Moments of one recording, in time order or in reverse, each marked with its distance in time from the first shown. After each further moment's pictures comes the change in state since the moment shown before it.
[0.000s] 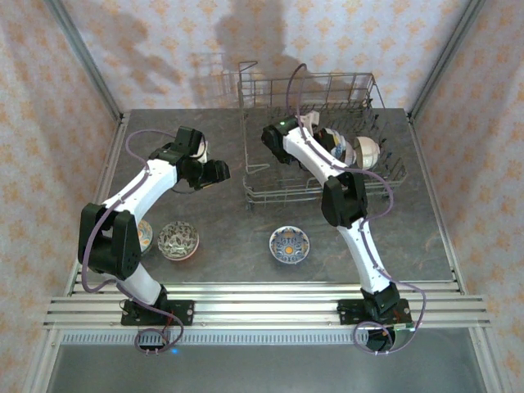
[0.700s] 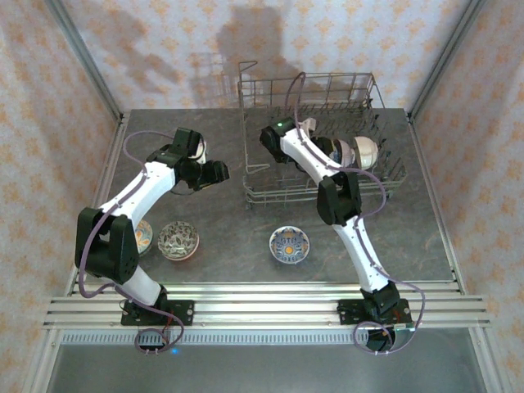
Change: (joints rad) left arm 0.000 -0.032 -0.024 0.007 0.000 -0.015; right arm -0.011 0.095 0.103 -0.001 -0.141 -0.098
